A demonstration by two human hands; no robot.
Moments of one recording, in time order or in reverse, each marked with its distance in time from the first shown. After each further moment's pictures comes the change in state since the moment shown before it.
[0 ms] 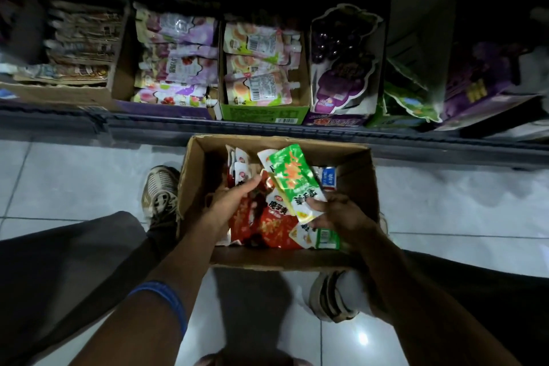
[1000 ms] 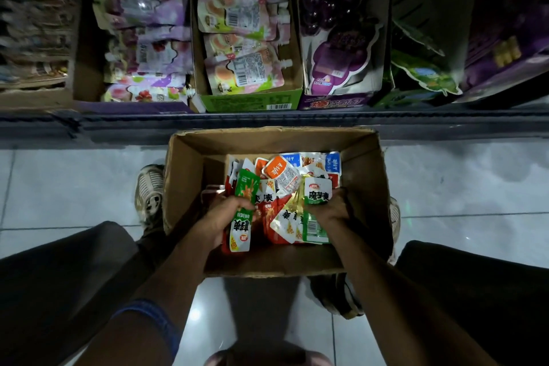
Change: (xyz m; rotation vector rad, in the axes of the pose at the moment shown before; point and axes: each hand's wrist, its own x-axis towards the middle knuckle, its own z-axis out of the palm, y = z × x) left_hand 0.033 -0.027 -0.010 0.310 -0.019 -0.213; right_hand 0.063 0.047 0.015 -0.637 0.692 0.243
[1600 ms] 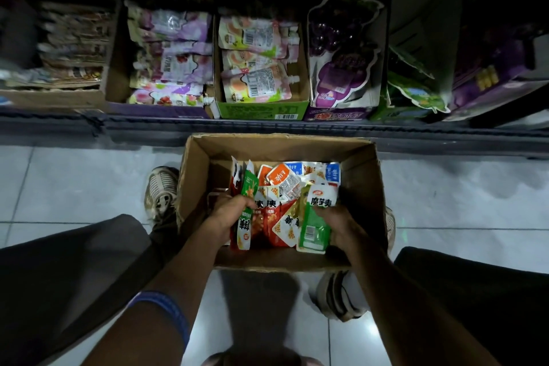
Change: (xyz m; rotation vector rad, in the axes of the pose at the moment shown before) left_hand -0.023 0.008 0.002 -0.111 0.087 0.015; right_hand -0.023 0.008 -0.025 0.605 -0.352 0.129
